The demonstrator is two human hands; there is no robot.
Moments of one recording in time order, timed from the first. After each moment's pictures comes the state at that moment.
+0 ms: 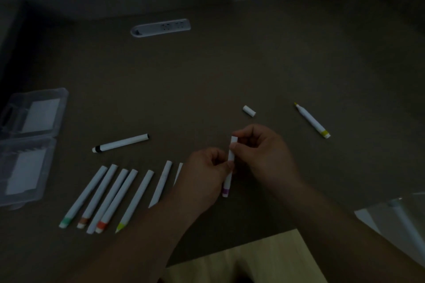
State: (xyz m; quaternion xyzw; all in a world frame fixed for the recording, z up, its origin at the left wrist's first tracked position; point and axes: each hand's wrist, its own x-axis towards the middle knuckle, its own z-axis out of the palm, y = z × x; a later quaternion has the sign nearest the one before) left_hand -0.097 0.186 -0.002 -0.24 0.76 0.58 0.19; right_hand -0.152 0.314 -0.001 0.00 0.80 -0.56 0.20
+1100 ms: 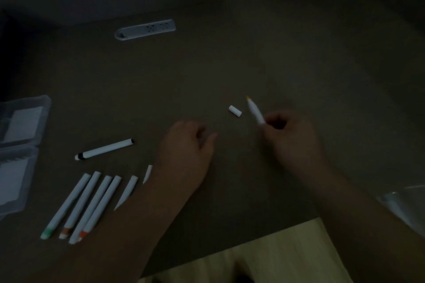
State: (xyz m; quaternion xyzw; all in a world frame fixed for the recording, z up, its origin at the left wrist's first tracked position) left_hand -0.126 0.185 0.008 -0.18 0.94 0.30 0.02; right_hand -0.193 0.369 0.007 0.05 0.89 -0.45 0.09
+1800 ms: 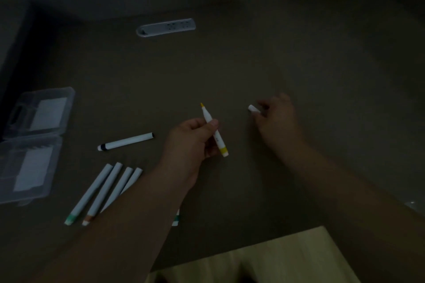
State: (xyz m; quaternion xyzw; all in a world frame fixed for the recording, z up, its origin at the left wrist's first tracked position) left_hand -0.133 0.158 -0.005 -0.37 0.56 0.74 0.04; right_hand -0.233 0.317 -0.038 -0.08 0.96 -0.27 0.02
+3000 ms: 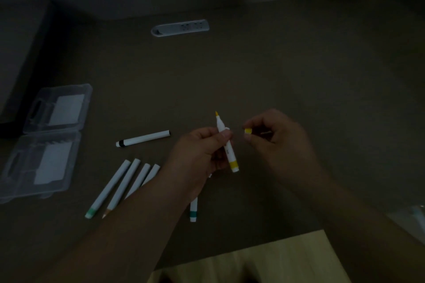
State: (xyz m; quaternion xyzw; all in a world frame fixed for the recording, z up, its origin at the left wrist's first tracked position) left_hand -0.102 0.137 0.008 -0.30 0.52 0.79 0.12; right_hand -0.149 0.292 0.026 -0.17 0.89 -0.41 0.09
